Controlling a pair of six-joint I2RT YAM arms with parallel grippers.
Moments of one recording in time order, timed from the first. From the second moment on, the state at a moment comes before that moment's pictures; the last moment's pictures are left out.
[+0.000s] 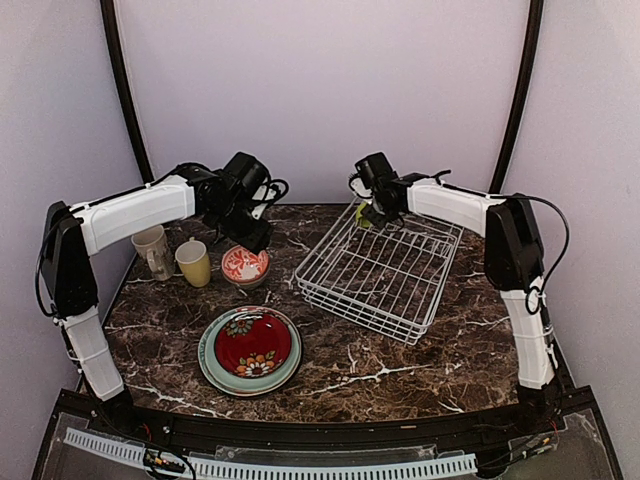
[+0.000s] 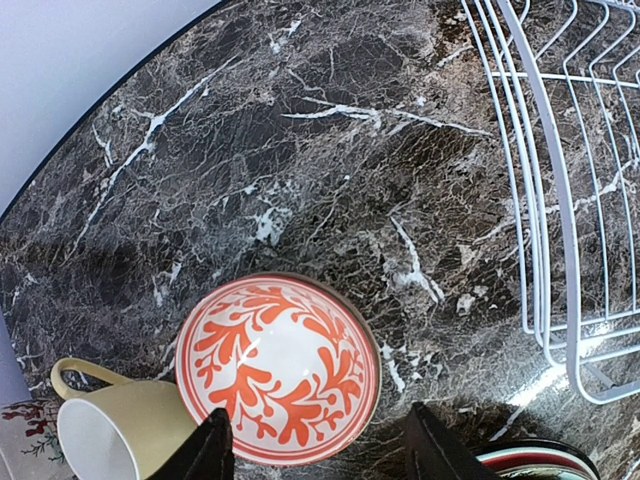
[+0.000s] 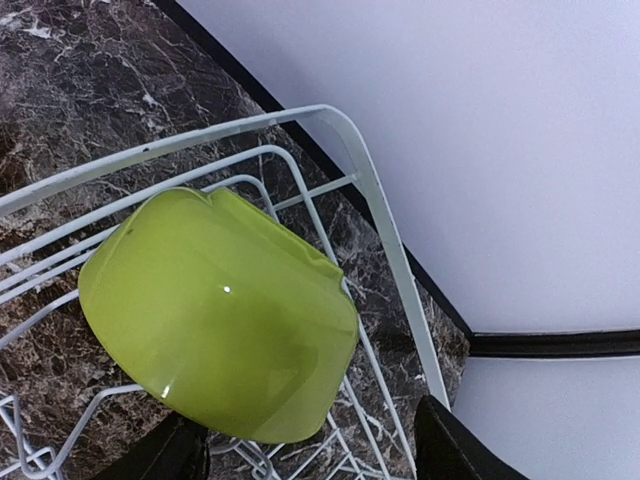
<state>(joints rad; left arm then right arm) -0.63 1.82 1.62 -0.83 -0.22 0.01 0.59 2.27 2.01 -0.55 0.59 -0.44</state>
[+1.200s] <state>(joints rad) -0.63 1.84 1.60 -0.81 -0.24 0.01 0.54 2.19 1.59 0.21 0.34 -0.97</state>
